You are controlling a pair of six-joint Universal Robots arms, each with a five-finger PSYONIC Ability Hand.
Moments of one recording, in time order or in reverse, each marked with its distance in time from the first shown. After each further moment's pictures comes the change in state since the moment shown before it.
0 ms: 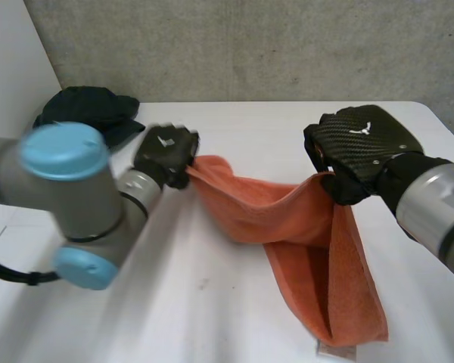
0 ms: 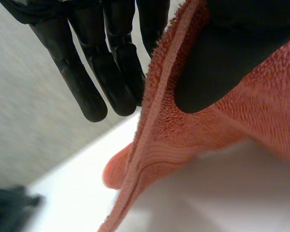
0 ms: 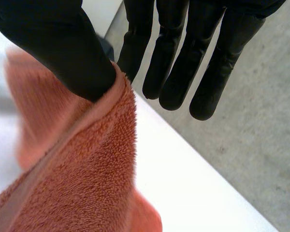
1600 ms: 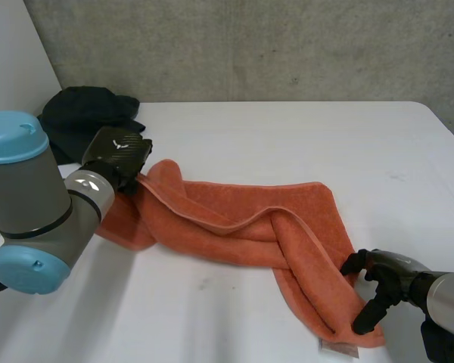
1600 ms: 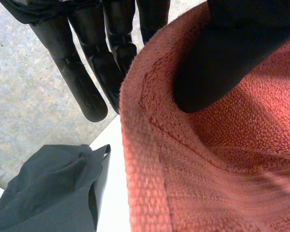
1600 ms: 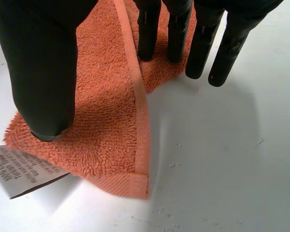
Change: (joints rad) left arm 0.140 0.131 -0.123 -0.096 -0.012 0.254; right arm -0.376 0.175 0.426 0.049 -0.109 0.305; left_hand 0.000 0.003 0.003 0.004 0.000; right_hand -0.661 -0.826 -0.802 -0.807 -0.786
